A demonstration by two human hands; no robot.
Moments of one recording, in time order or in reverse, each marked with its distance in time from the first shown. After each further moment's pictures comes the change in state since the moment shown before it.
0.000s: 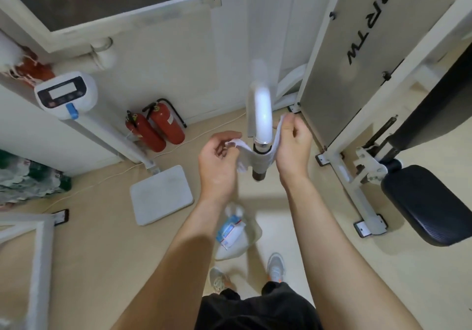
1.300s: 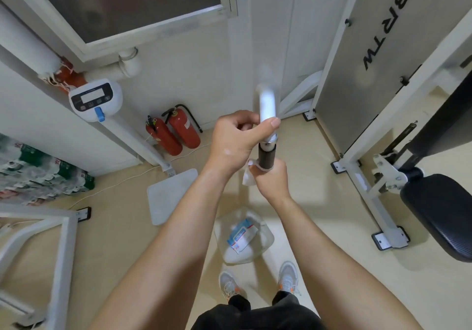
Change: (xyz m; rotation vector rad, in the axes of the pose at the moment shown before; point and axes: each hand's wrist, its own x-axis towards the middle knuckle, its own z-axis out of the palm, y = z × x) left_hand 0.007 0.066 0.003 0.185 -0.246 0.089; right_hand -0.045 0.052 0.007 -0.203 -0.315 0.137
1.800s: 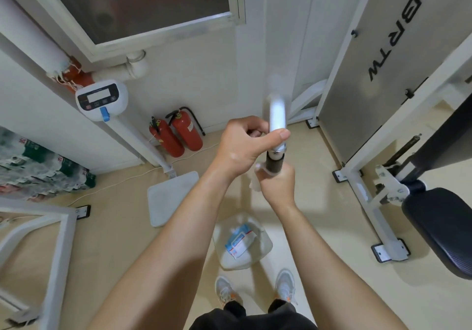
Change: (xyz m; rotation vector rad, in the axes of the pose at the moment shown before) left_hand 0.012 -0.006 0.000 0.040 -0.079 0.036; right_hand 0.005 -0.005 0.000 0.016 0.111 -0.088
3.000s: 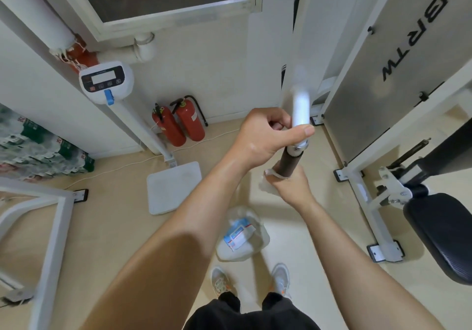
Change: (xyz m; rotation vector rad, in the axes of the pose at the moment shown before) left_hand 0.005 -0.005 -0.005 -0.040 -0.099 0.027; right_hand 0.004 0.011 -0.014 -0.167 -0.223 0.115
